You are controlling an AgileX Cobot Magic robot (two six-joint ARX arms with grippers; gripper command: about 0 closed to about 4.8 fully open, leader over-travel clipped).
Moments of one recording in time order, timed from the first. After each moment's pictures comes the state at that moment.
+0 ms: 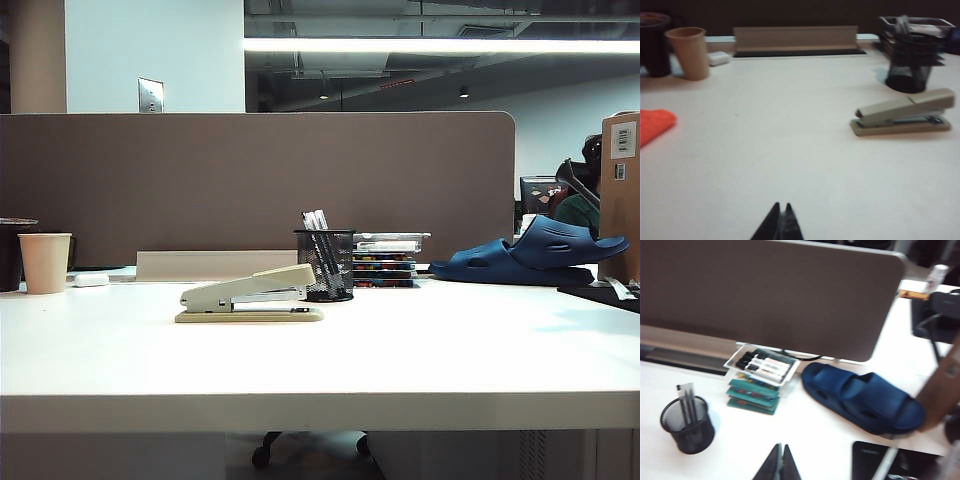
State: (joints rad) left arm -0.04 0.00 0.03 -0.14 0.08 0.03; right arm 0.06 1.39 1.75 -0.62 -0.11 -0.08
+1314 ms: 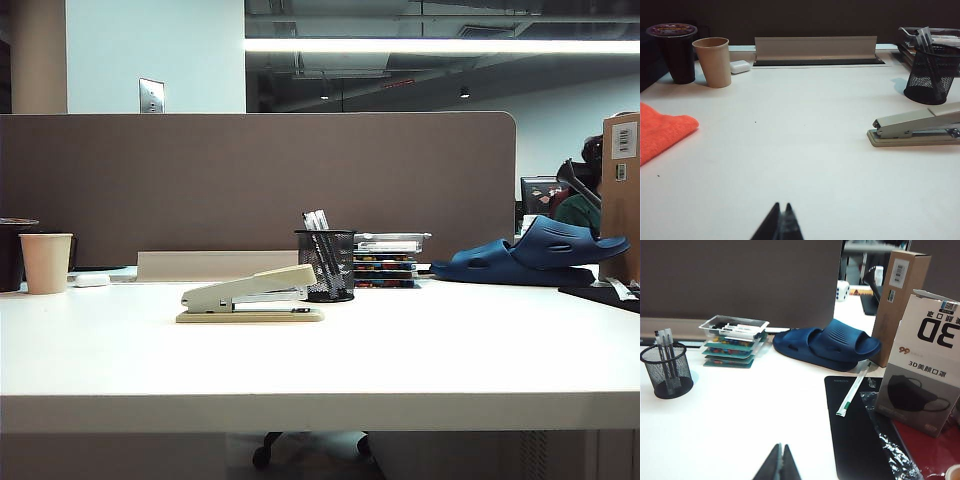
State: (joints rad) left arm -0.04 0.00 0.03 -0.11 0.02 0.03; right arm -0.05 0.30 0.49 -0.25 -0.07 -0.03
